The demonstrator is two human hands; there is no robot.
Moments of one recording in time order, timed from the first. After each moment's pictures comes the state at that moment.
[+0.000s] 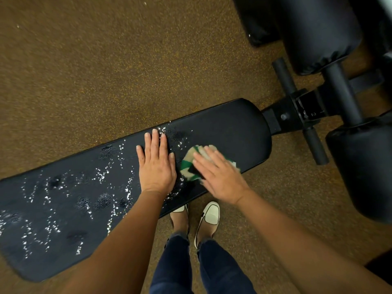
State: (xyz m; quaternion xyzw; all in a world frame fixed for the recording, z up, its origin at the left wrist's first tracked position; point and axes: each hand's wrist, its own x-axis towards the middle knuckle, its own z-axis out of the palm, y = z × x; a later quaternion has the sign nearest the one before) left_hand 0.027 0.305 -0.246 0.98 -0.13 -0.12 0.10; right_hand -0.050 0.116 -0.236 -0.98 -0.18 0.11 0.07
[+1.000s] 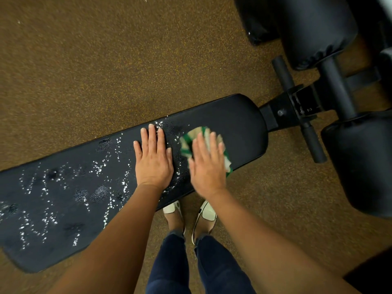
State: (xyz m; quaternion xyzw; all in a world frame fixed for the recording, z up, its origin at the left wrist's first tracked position) left_hand 0.024 0.304 -0.244 0.98 -0.13 -0.15 0.05; right_hand -0.042 0.165 -0.238 -0.98 0.10 0.11 0.10
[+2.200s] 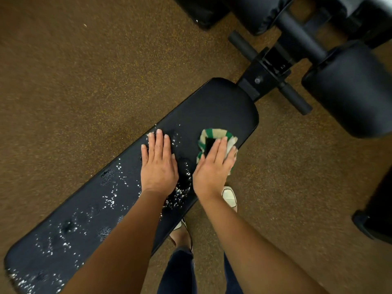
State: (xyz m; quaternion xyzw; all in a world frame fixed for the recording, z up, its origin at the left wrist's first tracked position) left_hand 0.051 0.323 -0.247 0.92 -0.35 -0.15 0.05; right_hand -0.043 0.236 -0.251 -0.85 0.51 -0.01 0.14
